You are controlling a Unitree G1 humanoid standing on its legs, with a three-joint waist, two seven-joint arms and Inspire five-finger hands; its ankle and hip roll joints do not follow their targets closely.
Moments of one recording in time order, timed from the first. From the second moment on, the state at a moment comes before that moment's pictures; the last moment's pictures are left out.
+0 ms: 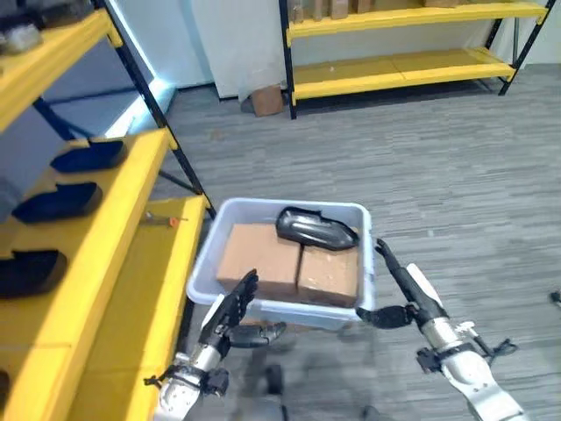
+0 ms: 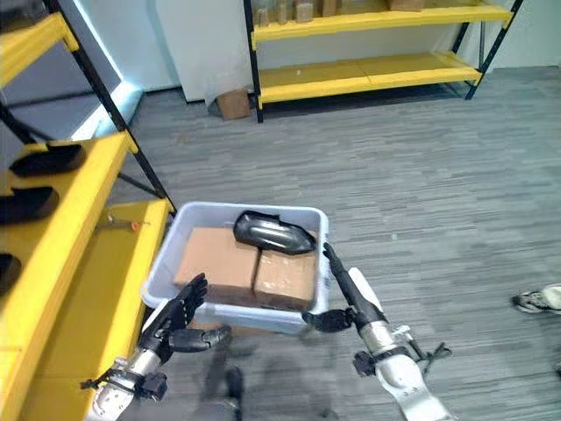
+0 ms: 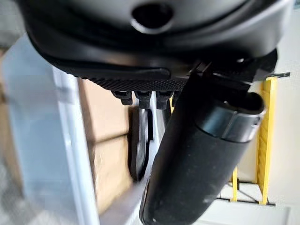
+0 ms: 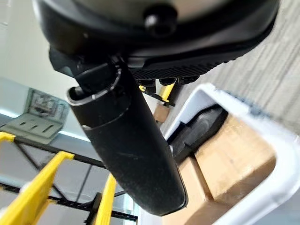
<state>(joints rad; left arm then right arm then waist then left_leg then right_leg) 0.20 0.45 -0.21 0.21 -0.35 -0.33 -0.09 0.14 -0.57 0.28 0.11 0.02 -0.32 -0.09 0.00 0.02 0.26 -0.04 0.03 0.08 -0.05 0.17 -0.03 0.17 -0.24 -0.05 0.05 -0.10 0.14</state>
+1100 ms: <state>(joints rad) -0.09 0.62 -0.28 0.07 -0.43 -0.34 -0.14 -0.80 -0.61 0.43 0.71 -0.33 -0.18 -0.35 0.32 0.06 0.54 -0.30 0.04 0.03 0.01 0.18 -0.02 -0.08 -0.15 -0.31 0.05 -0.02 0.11</state>
